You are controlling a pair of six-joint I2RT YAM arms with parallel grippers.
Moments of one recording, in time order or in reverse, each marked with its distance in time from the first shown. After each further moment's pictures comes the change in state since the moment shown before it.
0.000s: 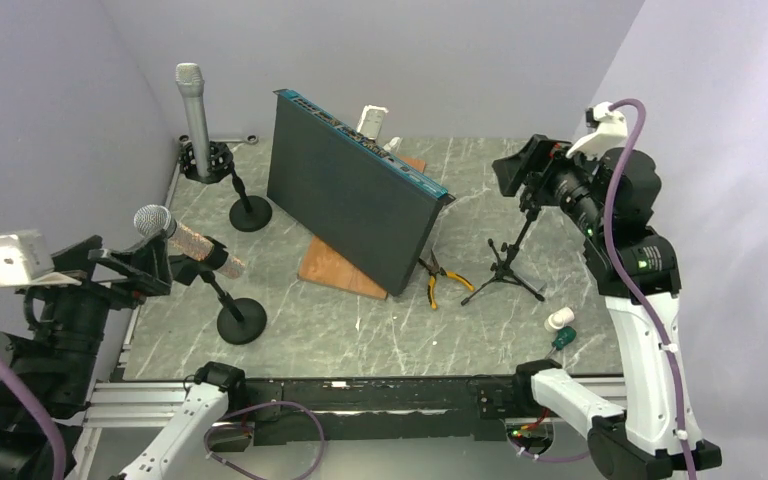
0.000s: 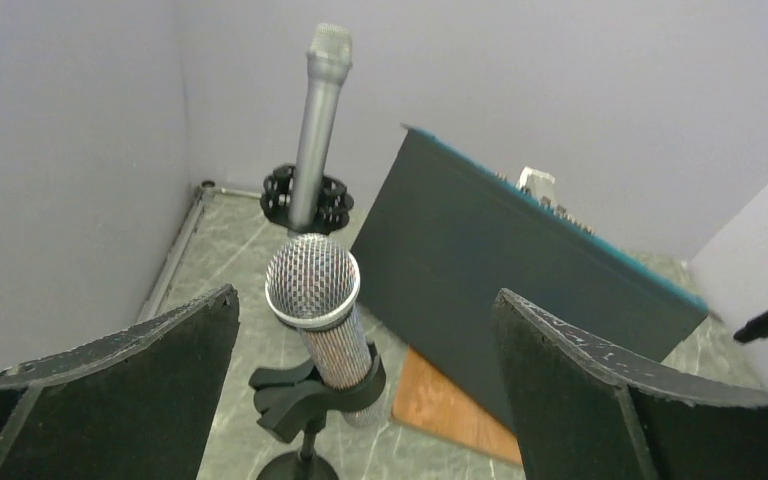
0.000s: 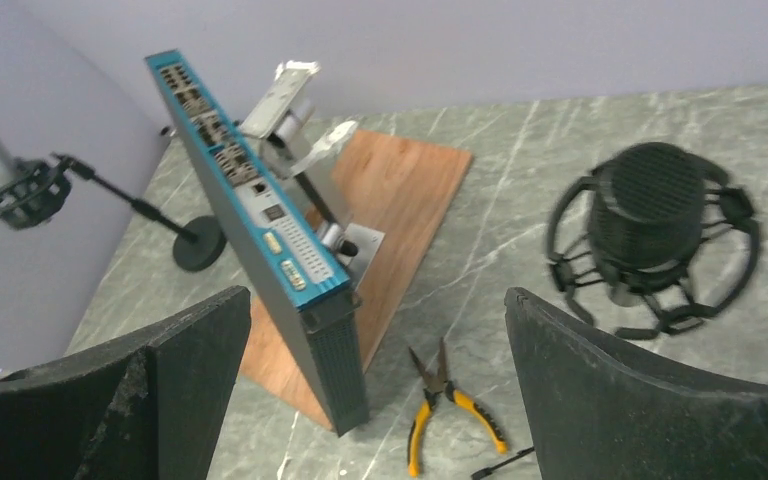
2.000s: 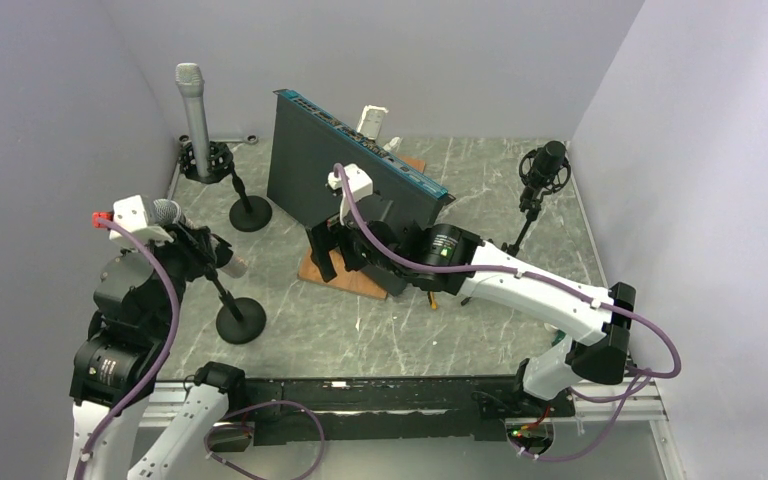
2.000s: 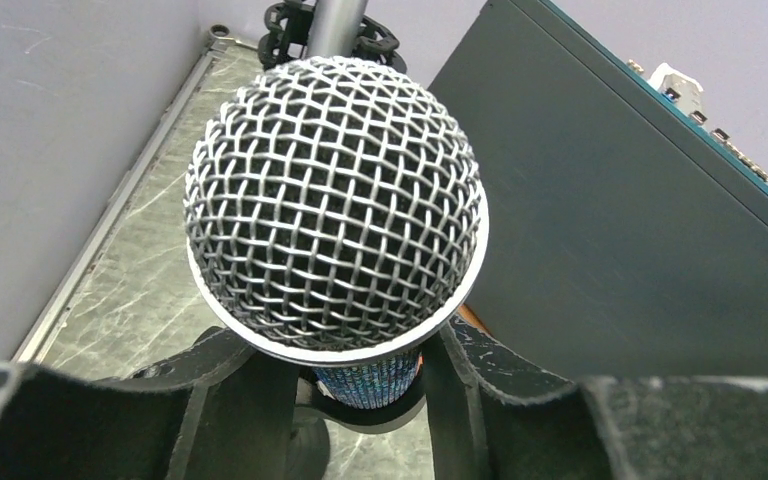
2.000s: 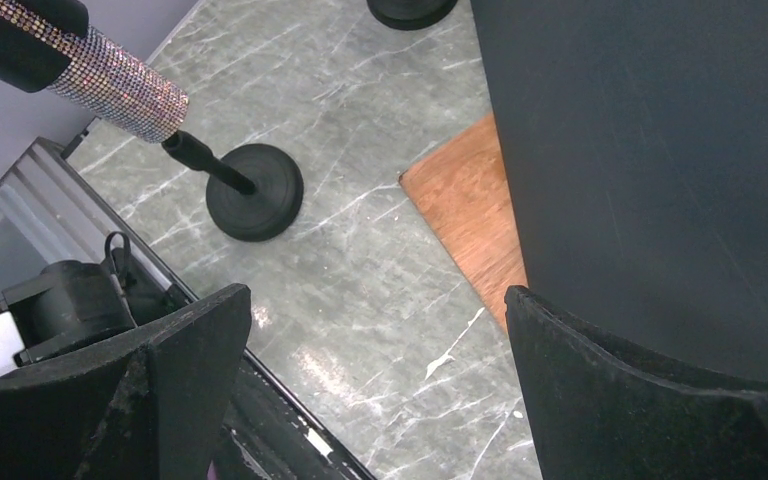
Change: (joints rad) left arm 0.000 -0.068 -0.608 0.245 -0.116 -0.137; right arm 1.008 0.528 0.084 0.114 0.417 0.054
